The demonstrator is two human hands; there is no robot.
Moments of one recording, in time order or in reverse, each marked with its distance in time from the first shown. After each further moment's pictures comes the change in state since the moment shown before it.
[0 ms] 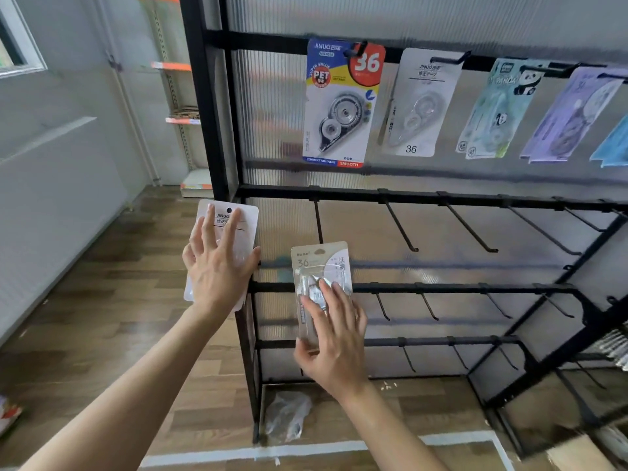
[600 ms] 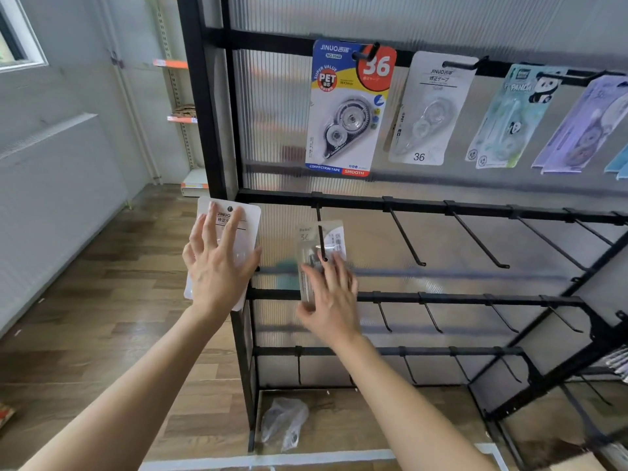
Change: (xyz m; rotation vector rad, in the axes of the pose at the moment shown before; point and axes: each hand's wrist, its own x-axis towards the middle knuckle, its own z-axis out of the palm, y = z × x) left_hand 0.019 -0.002 0.014 -0.049 0.057 0.025; right_hand 0.069 0.040 0.037 -0.060 -0.275 0.055
